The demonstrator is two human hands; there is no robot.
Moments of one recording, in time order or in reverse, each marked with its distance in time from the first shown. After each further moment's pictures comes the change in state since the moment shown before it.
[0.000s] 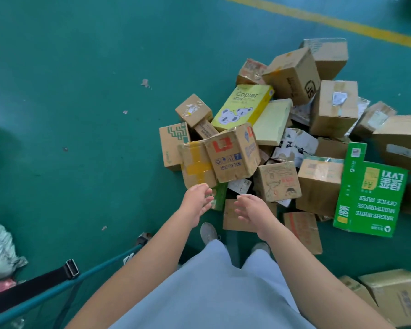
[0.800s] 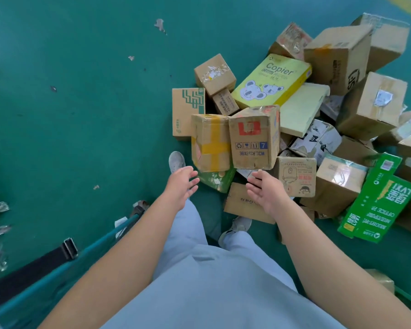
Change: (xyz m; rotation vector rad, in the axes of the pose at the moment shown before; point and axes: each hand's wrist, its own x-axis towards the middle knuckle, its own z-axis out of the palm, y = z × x) left_hand 0.103 0.016 -0.128 -0.259 0.071 -0.097; right_hand 0.084 -0.055 0.087 0.140 0.131 0.155
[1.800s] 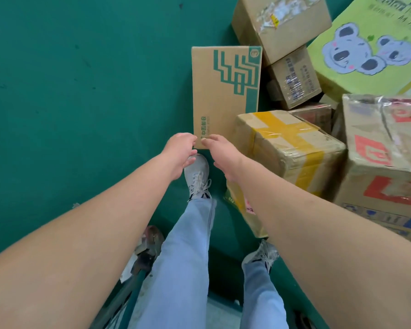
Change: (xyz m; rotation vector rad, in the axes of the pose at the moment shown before) left_hand 0.520 0.167 -0.072 0.339 0.049 -0.193; right_hand 0.437 -0.050 0.411 -0.556 -0.233 0.065
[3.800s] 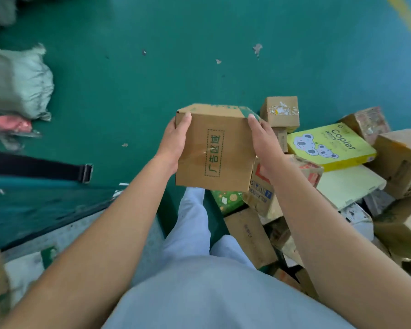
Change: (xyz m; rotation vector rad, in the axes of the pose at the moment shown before) left_hand -0.513 -0.235 0.018 -0.554 0.300 0.642; right_hand -0.498 0.114 -0.099 -0.368 0.059 -0.648
